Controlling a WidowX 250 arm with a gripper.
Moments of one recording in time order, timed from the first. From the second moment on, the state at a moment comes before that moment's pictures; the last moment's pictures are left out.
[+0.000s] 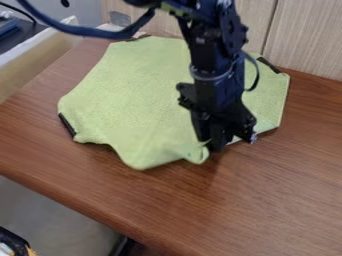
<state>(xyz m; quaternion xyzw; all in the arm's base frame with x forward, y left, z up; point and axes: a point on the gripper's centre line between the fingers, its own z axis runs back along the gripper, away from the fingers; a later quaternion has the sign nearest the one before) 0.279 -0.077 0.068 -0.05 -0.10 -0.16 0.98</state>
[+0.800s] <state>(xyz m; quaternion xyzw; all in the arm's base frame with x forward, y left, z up) 0.279 -0.072 0.098 -0.03 -0.12 -0.18 0.98</state>
